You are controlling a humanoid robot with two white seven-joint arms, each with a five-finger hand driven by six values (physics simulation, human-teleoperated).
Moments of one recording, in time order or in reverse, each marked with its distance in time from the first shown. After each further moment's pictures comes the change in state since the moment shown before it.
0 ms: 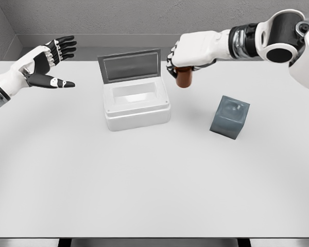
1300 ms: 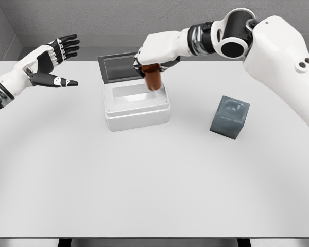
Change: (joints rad) left arm 0.000 -0.027 0.010 0.005 0.000 0.002 0.000; right arm -0.023 0.234 0.000 0.215 0.005 0.000 0.000
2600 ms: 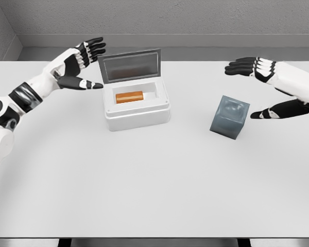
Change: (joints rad) left arm 0.002 -0.132 -0.006 -0.002 -0.011 0.005 0.000; right arm 0.991 -0.526 -0.912 -0.673 -0.728 -0.001 0.000
